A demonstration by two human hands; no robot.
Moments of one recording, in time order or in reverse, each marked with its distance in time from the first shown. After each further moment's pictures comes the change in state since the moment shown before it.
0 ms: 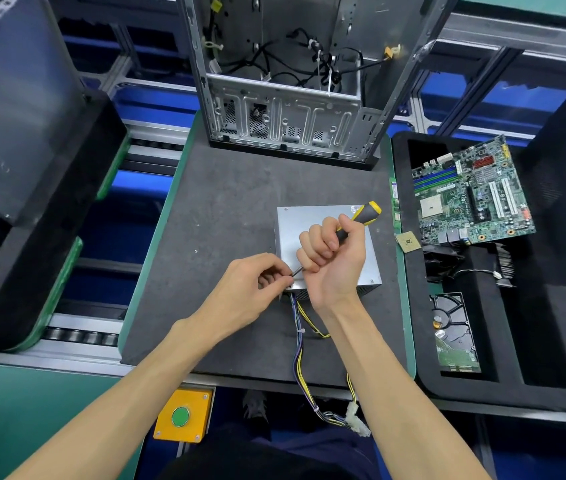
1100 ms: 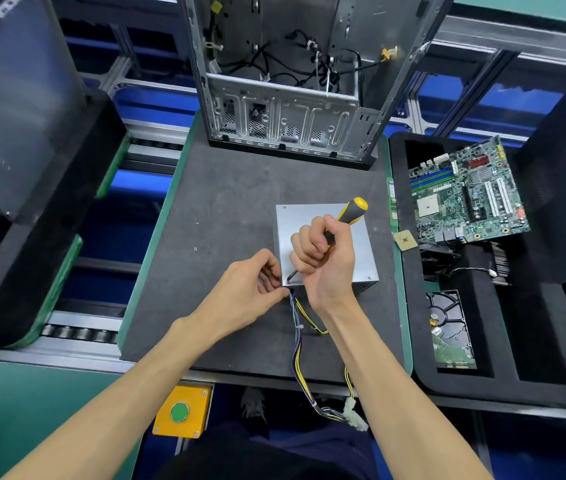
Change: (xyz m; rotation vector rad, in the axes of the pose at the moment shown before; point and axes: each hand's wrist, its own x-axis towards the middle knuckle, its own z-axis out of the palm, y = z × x) left_hand -0.004 -0.010 0.004 0.056 -0.042 -0.081; right_hand -0.009 0.001 0.004 -0.162 -0.094 -0.016
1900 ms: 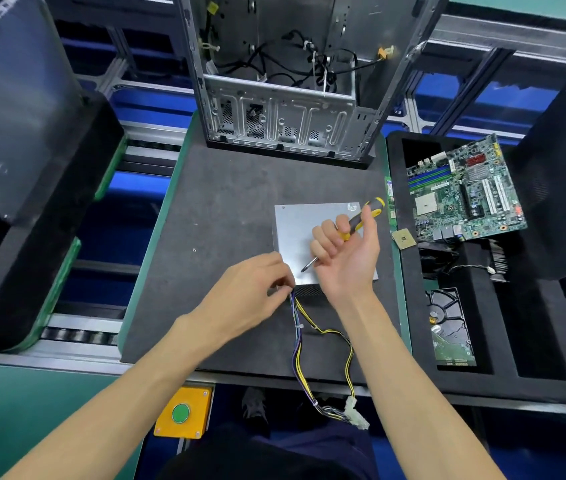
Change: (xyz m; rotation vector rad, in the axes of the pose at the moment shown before) left_hand -0.004 0.023 -0.009 0.375 -0.007 0.332; right_hand 0.014 -0.012 -0.027 0.347 0.170 0.109
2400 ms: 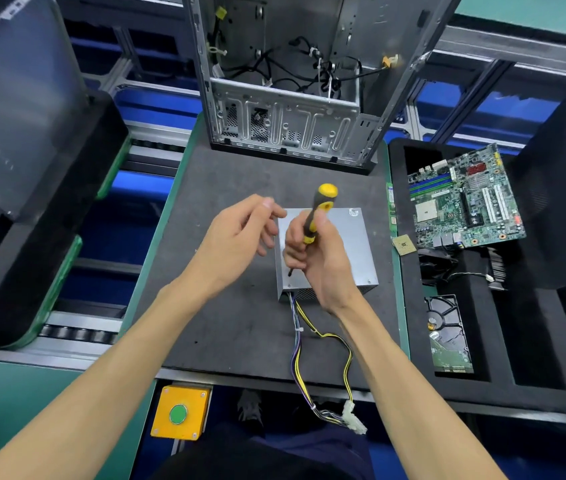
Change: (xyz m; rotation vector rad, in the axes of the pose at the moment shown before) left_hand 0.036 0.011 -0.054 -0.662 0.226 -0.343; right_hand -0.013 0.012 0.027 -0.622 -0.374 -0.039
